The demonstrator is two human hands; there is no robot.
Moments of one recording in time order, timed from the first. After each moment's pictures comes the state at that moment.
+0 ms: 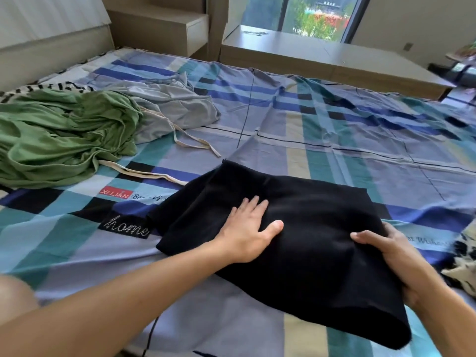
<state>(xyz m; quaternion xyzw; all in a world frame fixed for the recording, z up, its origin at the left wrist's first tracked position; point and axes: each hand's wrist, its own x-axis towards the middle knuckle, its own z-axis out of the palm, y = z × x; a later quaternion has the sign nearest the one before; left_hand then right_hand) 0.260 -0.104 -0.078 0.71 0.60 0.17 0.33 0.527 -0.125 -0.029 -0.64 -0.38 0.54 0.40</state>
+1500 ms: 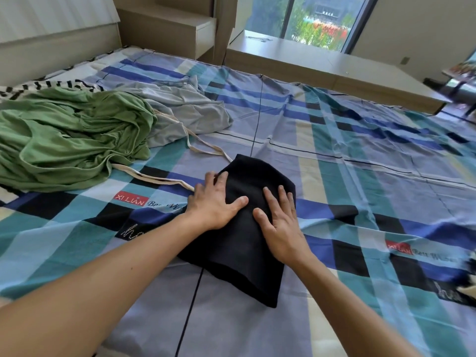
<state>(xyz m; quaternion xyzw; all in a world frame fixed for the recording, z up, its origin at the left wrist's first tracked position) 0.158 -0.051 -0.073 0.63 0.73 0.15 0.21 0.341 -0.073 -0.080 -0.60 -0.72 0.27 0.20</state>
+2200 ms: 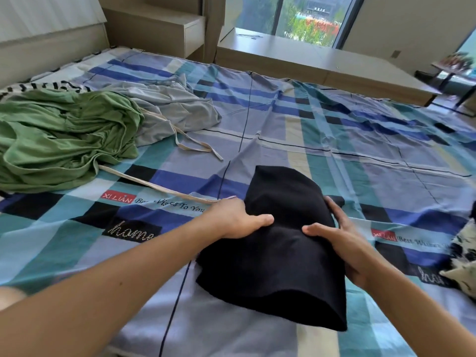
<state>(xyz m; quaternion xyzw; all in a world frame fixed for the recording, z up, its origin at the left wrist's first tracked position) 0.216 -0.086 -0.037 0.64 0.69 0.06 0.34 0.451 -0.107 -0.039 -0.57 -0.43 0.58 0.40</state>
